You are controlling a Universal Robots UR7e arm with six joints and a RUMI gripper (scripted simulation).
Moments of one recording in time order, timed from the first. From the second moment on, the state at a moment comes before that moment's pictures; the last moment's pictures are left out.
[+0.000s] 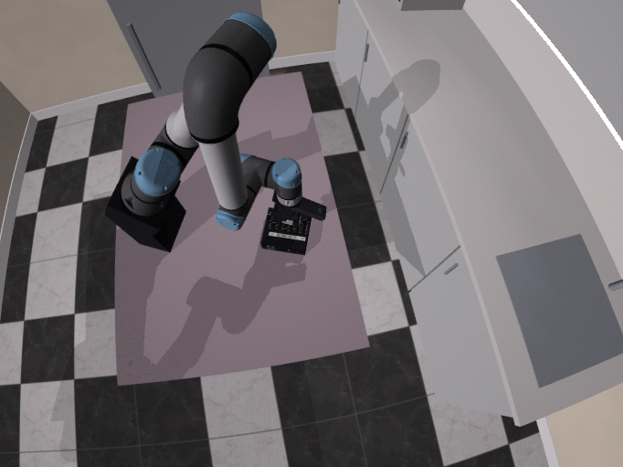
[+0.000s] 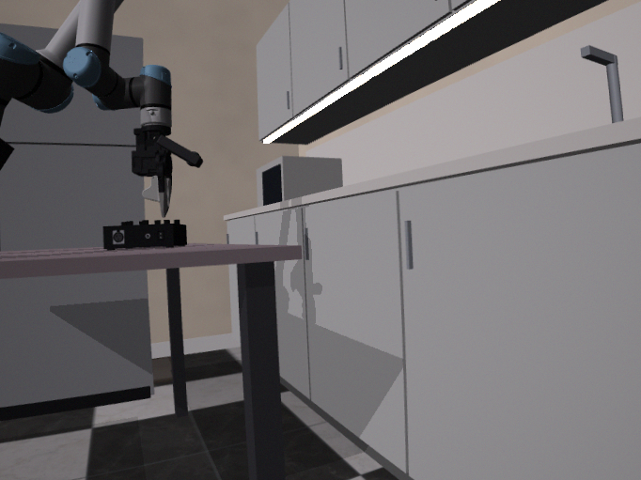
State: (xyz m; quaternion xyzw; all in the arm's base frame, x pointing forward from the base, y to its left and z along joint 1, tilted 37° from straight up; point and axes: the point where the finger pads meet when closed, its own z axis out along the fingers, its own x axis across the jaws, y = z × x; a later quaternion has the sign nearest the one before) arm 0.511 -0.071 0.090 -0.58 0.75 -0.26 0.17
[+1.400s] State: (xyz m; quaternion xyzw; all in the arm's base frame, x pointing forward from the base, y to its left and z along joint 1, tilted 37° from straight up) arm 0.517 -0.073 0.081 -0.58 0.75 -0.26 0.17
